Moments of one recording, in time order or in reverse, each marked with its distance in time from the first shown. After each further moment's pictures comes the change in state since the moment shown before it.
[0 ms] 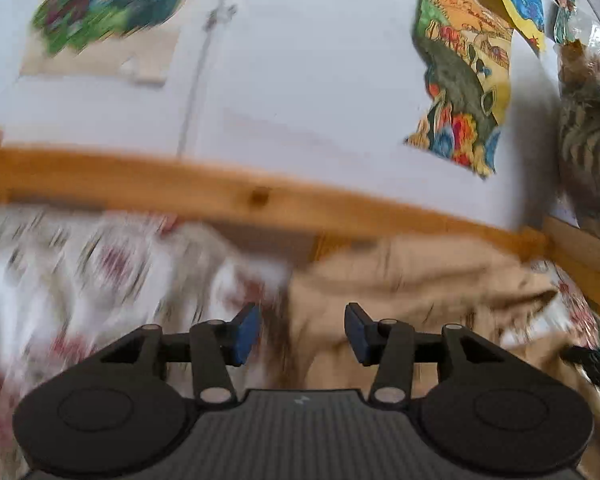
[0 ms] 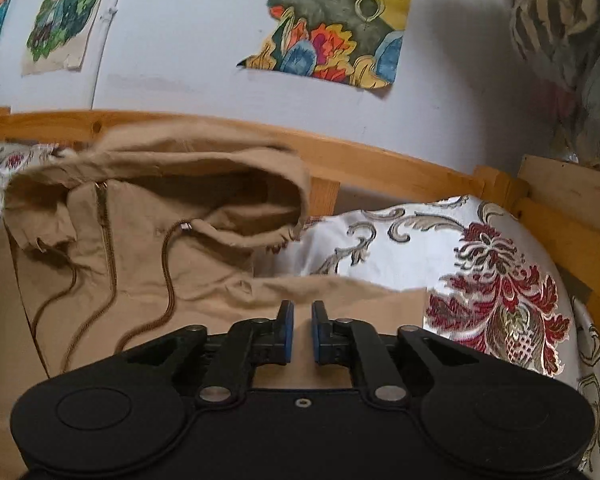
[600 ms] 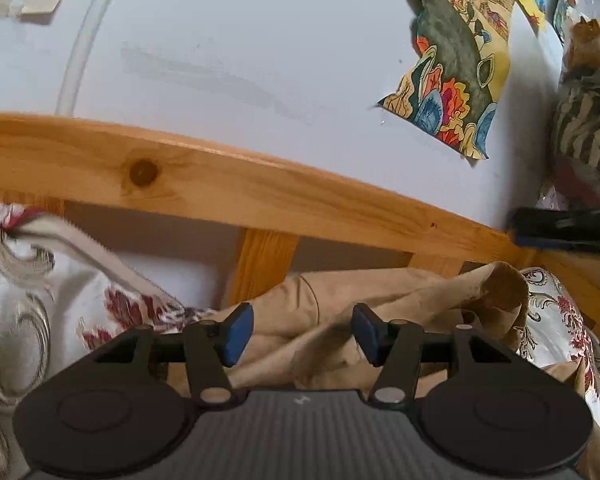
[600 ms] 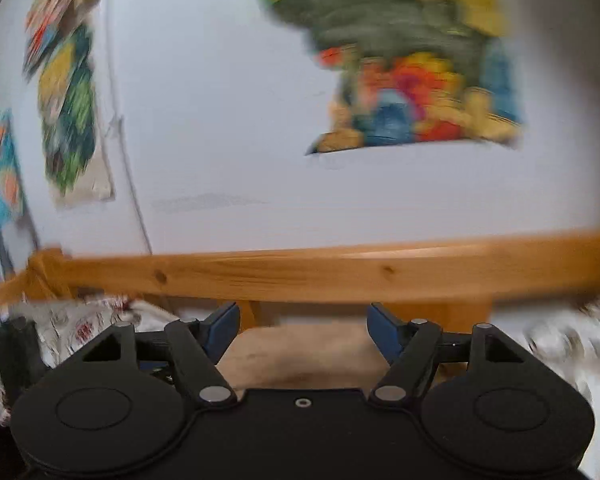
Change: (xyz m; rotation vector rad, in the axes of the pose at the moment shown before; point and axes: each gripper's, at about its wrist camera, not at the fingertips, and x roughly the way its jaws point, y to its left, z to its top) left arm 0.117 -0.020 0.001 -0.029 0.064 -0.163; right arm 0.105 0.035 0.166 0.179 0.008 0.338
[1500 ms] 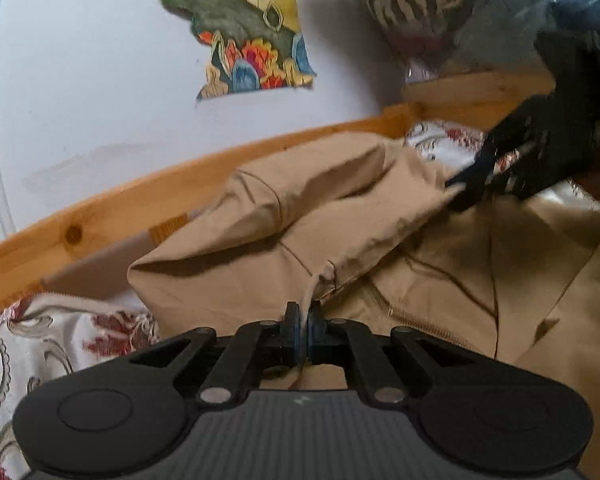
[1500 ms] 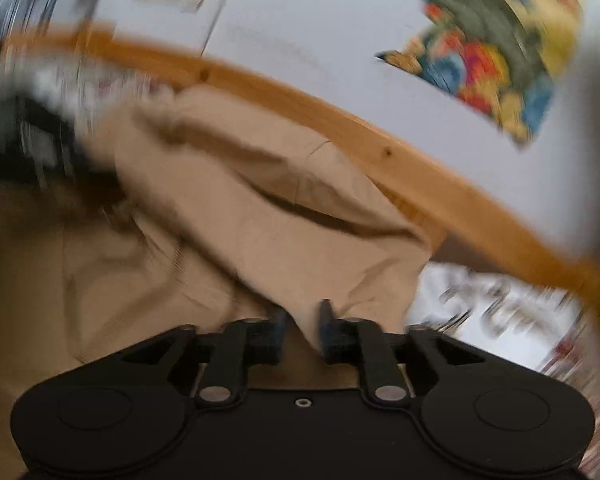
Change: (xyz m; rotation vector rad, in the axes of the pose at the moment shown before) left arm -0.076 -0.070 -0.087 0.597 0.022 -0.066; right arm -0.077 -0.005 -0.113 -0.411 0.145 -0.061
